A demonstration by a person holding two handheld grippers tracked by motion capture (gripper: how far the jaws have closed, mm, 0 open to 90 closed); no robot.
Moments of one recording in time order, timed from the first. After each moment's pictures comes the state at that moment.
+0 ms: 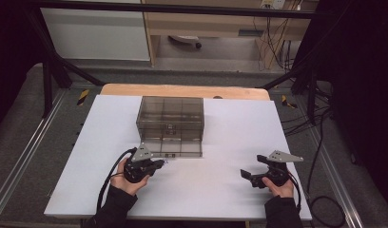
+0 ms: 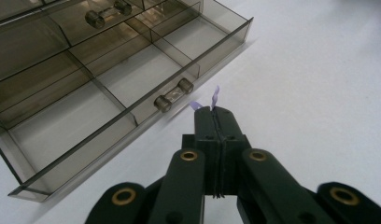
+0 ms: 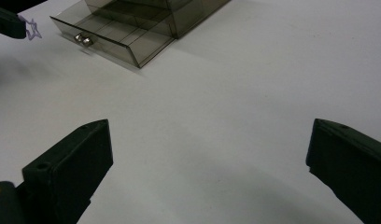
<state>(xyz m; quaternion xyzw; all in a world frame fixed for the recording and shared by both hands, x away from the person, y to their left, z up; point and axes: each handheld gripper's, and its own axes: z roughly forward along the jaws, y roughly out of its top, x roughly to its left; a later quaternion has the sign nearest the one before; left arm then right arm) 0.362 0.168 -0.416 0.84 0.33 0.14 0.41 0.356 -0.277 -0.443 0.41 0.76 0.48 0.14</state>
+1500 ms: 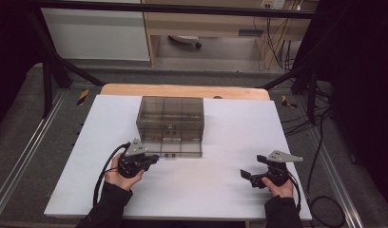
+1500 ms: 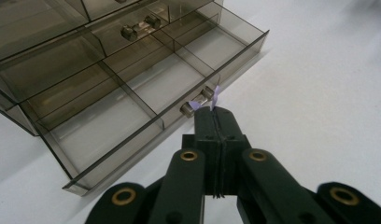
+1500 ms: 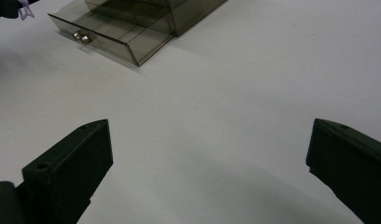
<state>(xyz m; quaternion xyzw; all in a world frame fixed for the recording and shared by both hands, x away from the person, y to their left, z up) 0.369 0.182 -0.401 0.84 0.34 0.15 0.41 0.356 -0.277 -0.444 0.41 0.76 0.48 0.14</state>
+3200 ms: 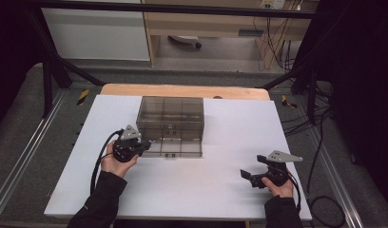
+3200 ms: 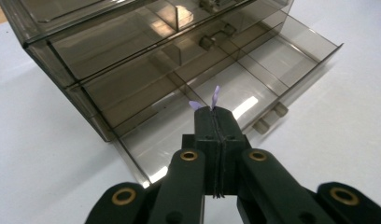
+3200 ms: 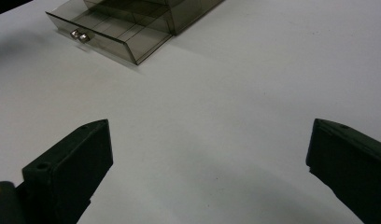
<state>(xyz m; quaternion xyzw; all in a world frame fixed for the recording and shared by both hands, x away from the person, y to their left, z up) 0.413 0.204 -0.401 0.82 0.38 0.17 0.39 0.356 -0.276 -0.444 0.41 0.77 0.48 0.14</state>
